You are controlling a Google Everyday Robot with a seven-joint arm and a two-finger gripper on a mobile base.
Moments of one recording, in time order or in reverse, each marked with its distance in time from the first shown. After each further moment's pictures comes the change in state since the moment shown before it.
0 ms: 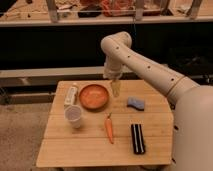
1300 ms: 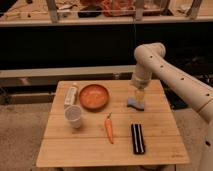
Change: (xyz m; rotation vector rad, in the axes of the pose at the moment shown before) arm 0.110 0.088 0.017 -0.039 -0.032 0.328
